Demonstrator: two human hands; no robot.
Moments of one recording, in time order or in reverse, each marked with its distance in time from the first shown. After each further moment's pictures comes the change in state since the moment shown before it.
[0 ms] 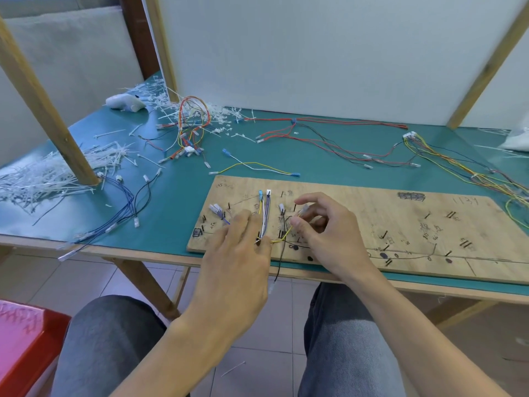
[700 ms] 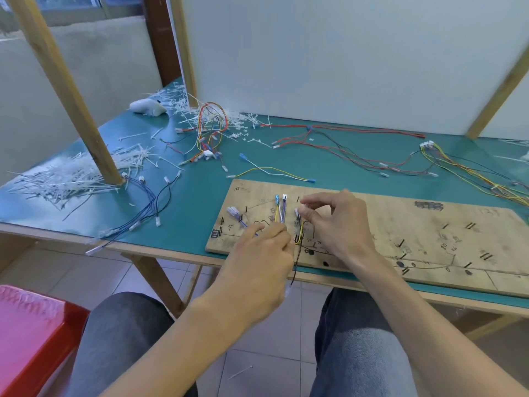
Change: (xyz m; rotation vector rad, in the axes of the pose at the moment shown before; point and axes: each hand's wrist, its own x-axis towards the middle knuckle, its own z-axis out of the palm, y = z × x) left_hand 0.013 -0.010 0.004 -0.006 0.027 0.256; right_hand 0.035 -0.005 0.009 -0.238 0.070 -0.059
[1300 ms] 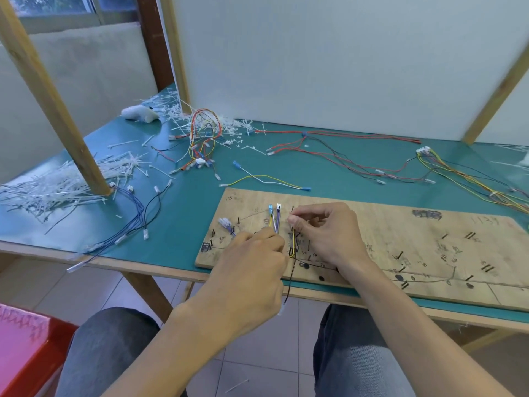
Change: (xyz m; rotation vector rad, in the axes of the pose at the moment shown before) left_hand 0.011 -0.008 -0.011 -0.213 -0.034 -0.055; right_hand 0.010 0.007 0.009 0.175 -0.066 0.149
